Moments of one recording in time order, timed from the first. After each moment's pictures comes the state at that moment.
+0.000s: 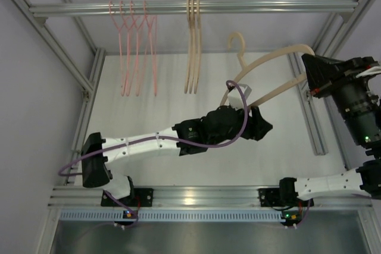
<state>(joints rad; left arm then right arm) -1.28 1.56 1.37 -0.02 -0.24 -0.74 1.47 0.85 1.67 -0.23 1.10 -0.25</state>
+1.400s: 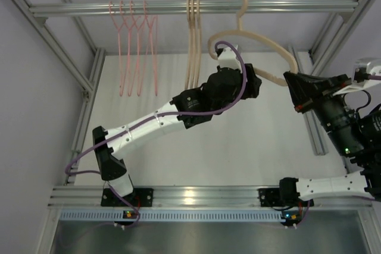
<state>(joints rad) -1.13 1.71 1.83 -0.33 -0.49 -0.65 1.47 0.72 1.43 -0.22 1.00 -0.15</state>
